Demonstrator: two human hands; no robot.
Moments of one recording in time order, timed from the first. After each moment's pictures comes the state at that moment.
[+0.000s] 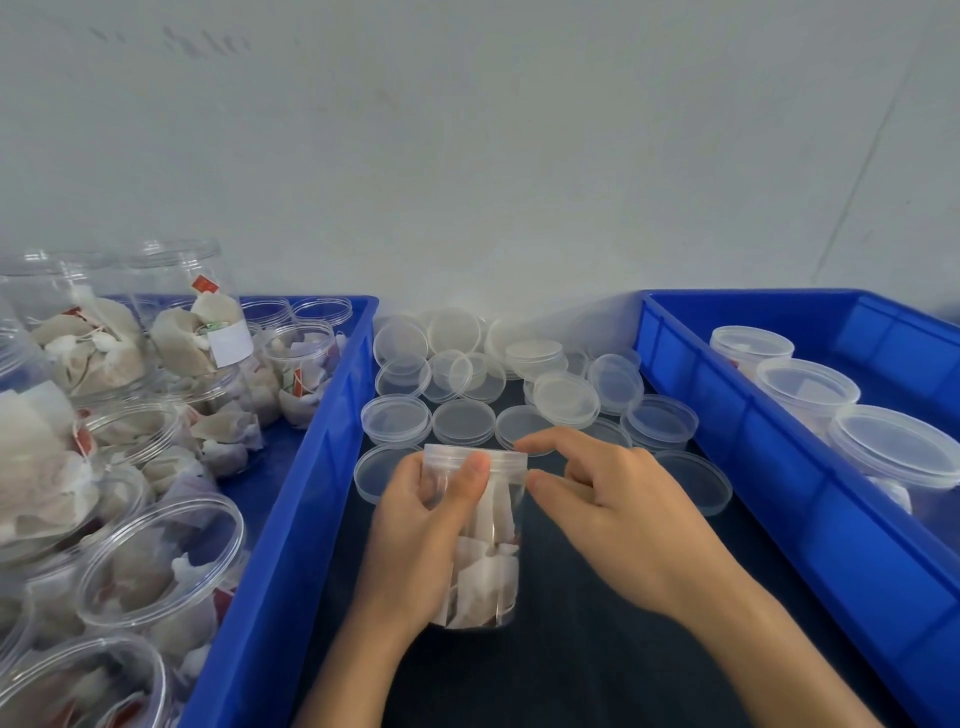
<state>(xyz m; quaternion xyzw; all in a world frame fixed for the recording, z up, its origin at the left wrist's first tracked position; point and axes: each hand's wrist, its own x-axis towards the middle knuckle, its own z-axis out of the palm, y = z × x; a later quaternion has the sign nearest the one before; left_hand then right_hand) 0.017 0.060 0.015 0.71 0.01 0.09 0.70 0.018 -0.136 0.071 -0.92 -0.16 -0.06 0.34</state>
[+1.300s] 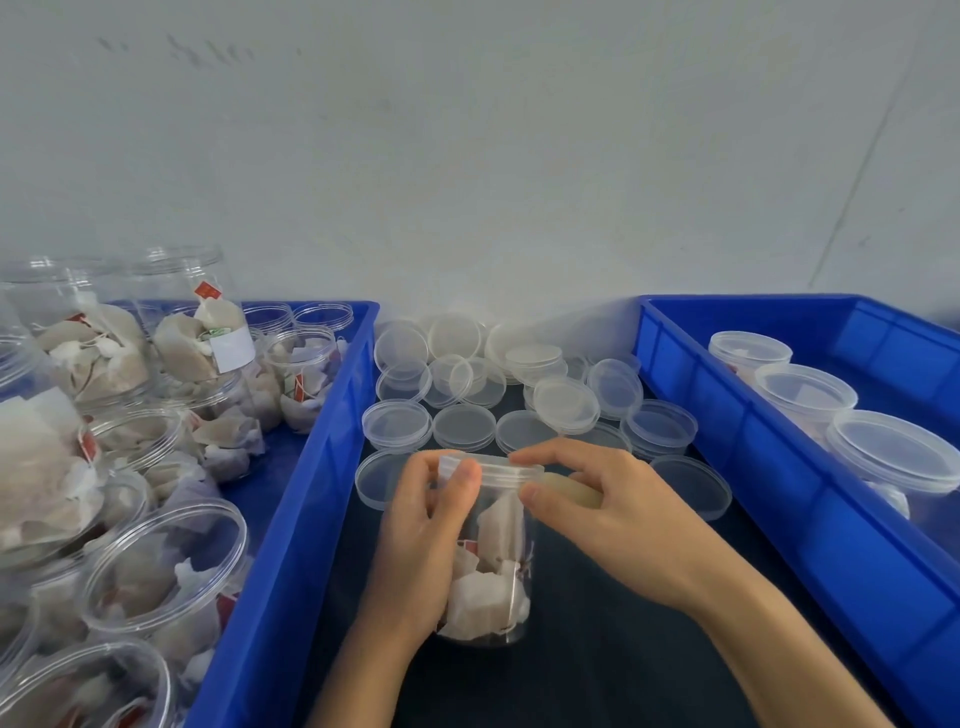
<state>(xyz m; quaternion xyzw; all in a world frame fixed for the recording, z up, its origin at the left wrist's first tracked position) 0.018 0.058 0.011 0.69 -0.04 0.11 0.71 0.018 -0.137 0.079 -0.91 -0.15 0.01 0.40</state>
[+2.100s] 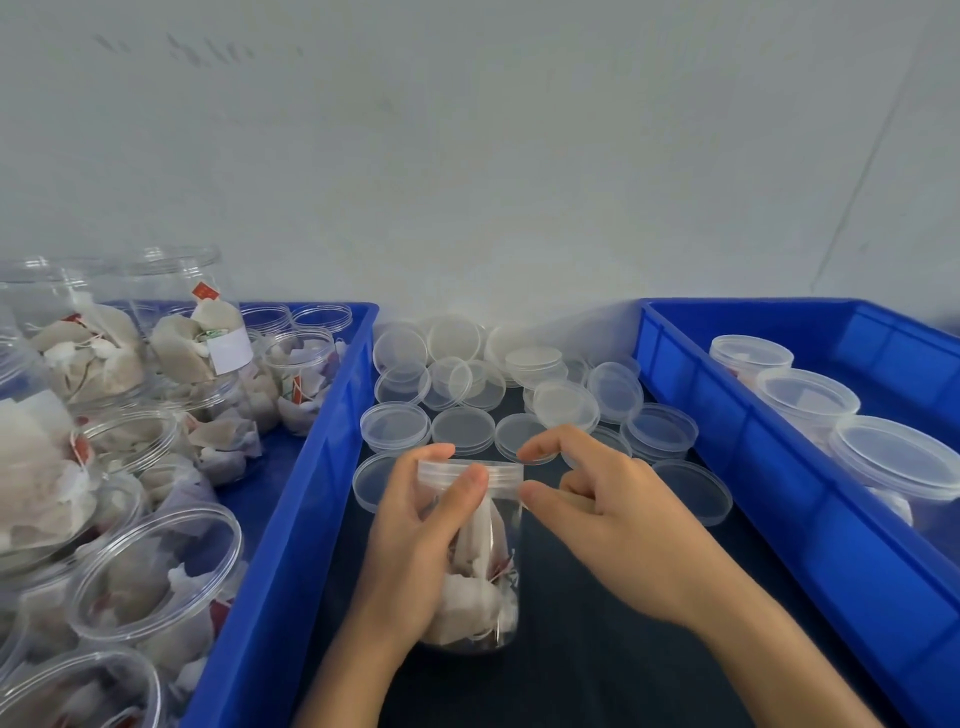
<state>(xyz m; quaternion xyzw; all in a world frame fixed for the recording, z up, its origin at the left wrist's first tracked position) 0.018 0.062 0.014 0.67 -0.02 0.10 0.74 0.017 -0.137 0.077 -0.90 -0.19 -0.02 0.38</state>
